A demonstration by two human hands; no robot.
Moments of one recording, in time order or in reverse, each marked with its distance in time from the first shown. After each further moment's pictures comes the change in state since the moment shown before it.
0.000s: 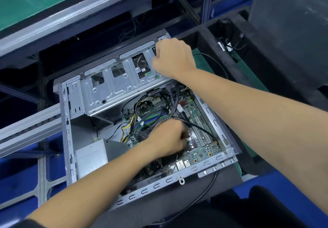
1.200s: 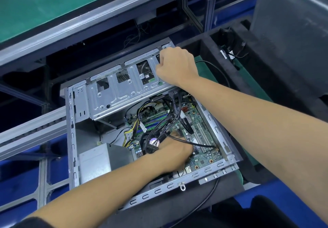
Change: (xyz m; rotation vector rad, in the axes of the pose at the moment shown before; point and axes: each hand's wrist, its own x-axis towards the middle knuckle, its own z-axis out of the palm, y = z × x) left_hand -0.008 0.010 0.014 0.338 -0.147 0.233; right_hand -0.001 -0.002 -0.003 0.018 -0.017 -0.001
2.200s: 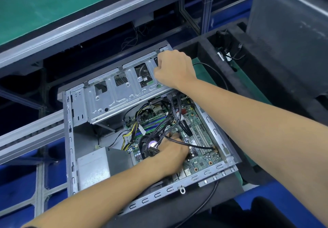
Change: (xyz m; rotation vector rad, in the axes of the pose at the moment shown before) left_hand -0.001 0.003 0.000 0.044 -0.028 -0.169; right_hand 0.000 0.001 0.002 -0.006 0.012 0.004
